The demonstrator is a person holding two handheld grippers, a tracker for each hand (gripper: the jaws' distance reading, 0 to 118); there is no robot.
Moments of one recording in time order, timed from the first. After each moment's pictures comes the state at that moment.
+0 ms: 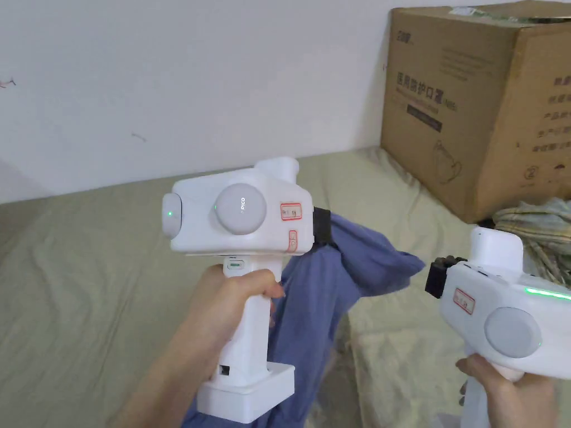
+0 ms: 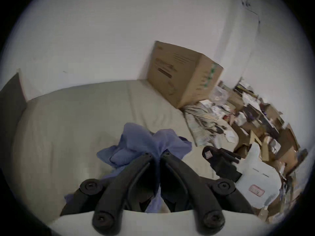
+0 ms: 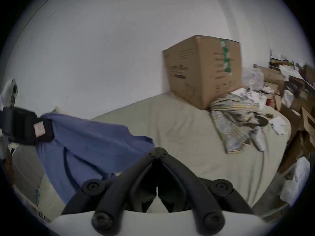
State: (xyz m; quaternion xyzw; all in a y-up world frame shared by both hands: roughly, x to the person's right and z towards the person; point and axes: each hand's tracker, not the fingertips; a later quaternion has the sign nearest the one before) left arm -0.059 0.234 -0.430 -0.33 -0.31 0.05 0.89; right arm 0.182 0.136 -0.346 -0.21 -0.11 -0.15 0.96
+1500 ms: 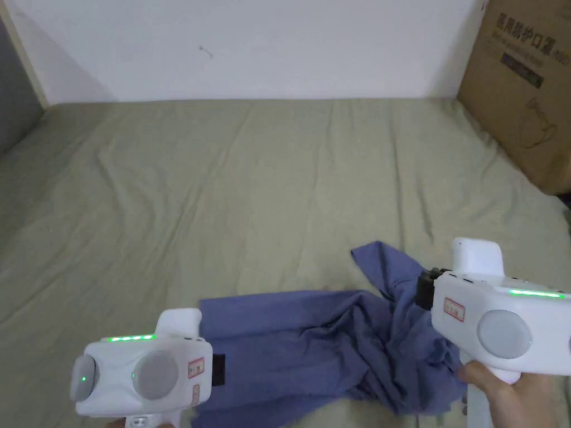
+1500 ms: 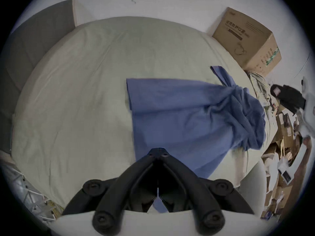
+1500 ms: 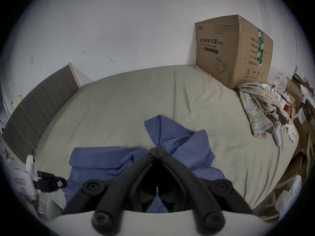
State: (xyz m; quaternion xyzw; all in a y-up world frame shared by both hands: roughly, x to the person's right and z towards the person) left arm -0.285 0.019 -0.351 -0.50 -0.07 0.08 0.86; right arm 0.071 0.076 -0.369 -0.33 0.01 -0.05 0.94
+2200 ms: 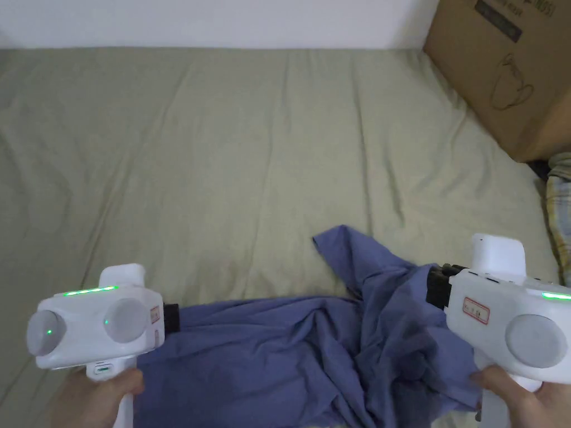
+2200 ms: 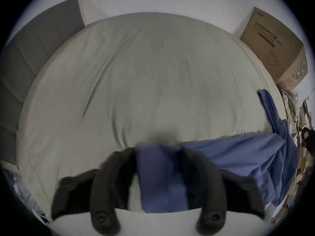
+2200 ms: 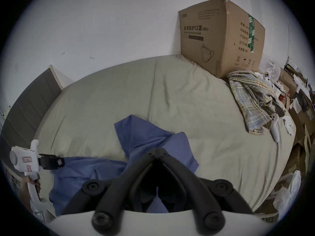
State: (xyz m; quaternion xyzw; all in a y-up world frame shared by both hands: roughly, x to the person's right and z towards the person) left arm -0.259 -0.015 -0.471 -0.52 0.02 0.04 0.85; right arm 0.131 0.043 -0.417 -0.37 -0.05 -0.07 0.92
